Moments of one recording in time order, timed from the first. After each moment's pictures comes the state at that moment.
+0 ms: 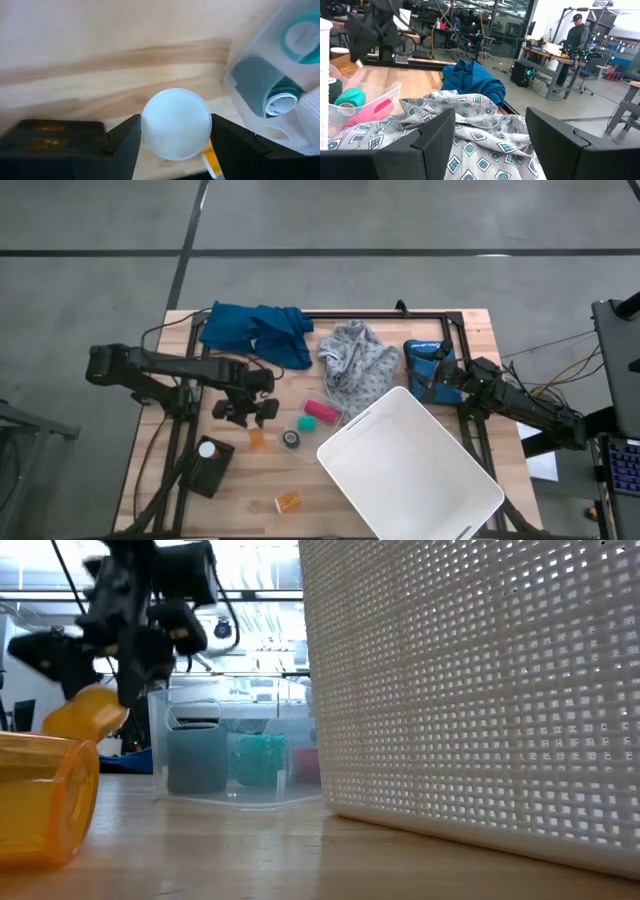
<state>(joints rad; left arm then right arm) 0.05 1.34 0.81 -0.89 0.40 -1.44 -0.42 0.02 0.01 0.01 -0.02 -0.19</state>
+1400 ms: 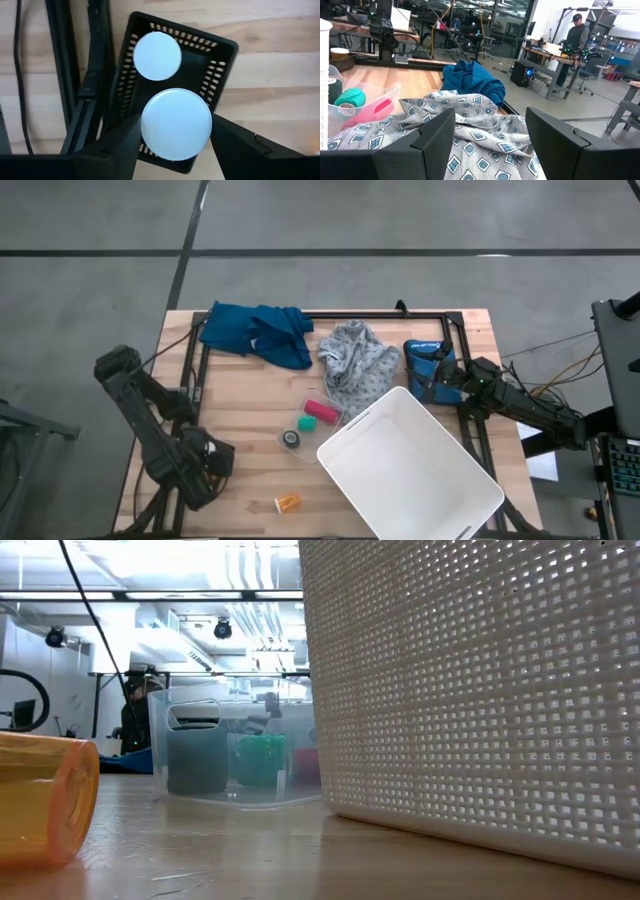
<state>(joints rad) -0.95 1.48 1.17 -1.40 0.00 -2.48 -0.42 0.02 0.01 0.01 -0.02 -0.18</state>
